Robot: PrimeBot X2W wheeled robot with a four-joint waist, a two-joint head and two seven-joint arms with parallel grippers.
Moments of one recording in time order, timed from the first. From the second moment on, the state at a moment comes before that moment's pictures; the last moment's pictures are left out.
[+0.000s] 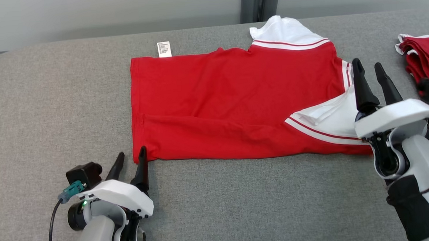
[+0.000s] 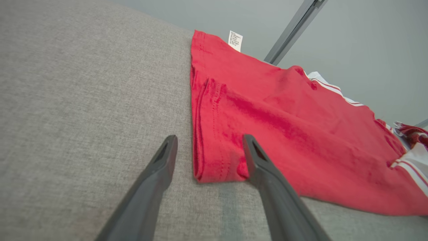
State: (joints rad) left arm -0.42 0.06 -0.24 0.79 -0.63 -0.08 -0.22; right arm -0.62 -0.17 0.20 0.67 0.71 0.13 -0.26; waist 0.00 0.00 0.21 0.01
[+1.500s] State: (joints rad) left arm -0.39 0.13 -0.31 0.69 -0.61 0.01 -0.07; right arm -0.48 -0.05 -0.01 0.91 0.37 0.13 -0.11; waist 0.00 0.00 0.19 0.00
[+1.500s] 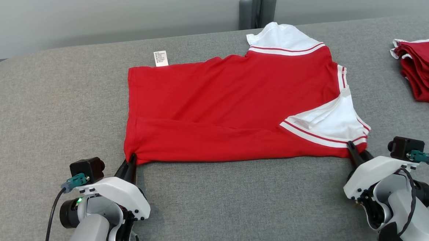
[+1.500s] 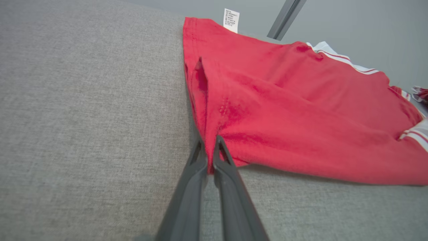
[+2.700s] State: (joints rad) left arm 0.12 0.24 -0.35 0.13 -0.65 0.12 0.05; right arm 0.14 -0.07 -0.13 0.10 0.50 0.13 0.12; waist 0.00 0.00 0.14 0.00
